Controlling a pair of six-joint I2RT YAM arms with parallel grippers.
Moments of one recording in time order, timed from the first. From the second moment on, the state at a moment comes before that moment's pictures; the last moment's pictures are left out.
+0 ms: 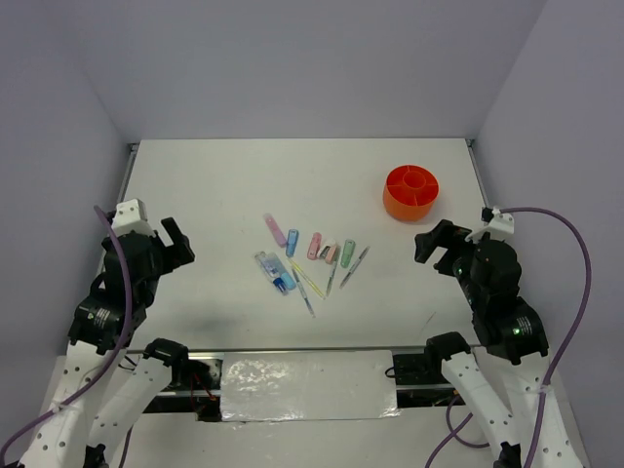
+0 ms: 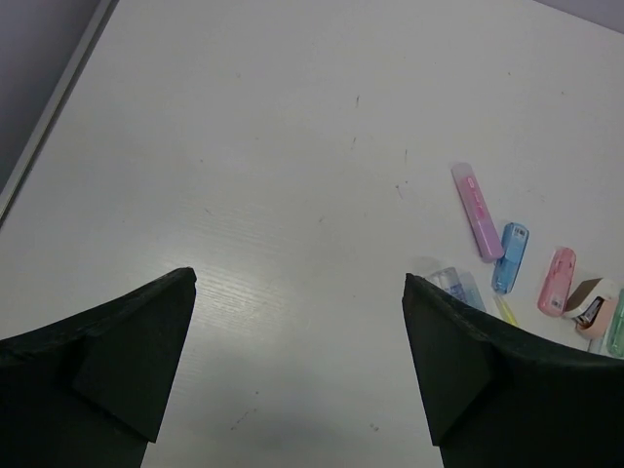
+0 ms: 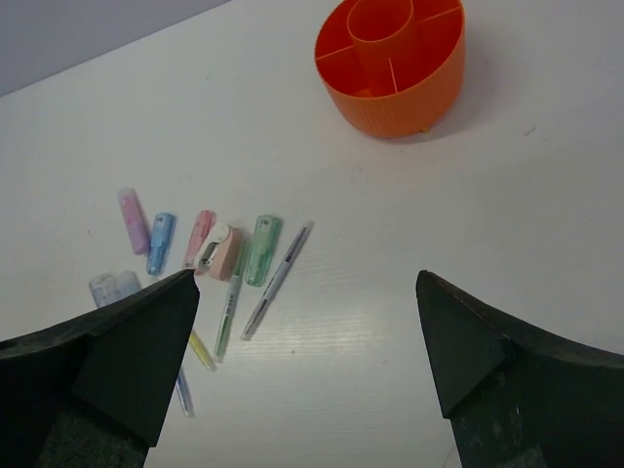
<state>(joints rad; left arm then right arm) -0.26 0.56 0.88 -0.76 -0.42 -0.40 0.23 0.48 0.87 -0.73 0.18 0.44</state>
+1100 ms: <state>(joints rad) -1.05 1.89 1.39 -0.44 -0.25 -0.46 0.23 0.48 0.90 -0.81 0.06 0.46</state>
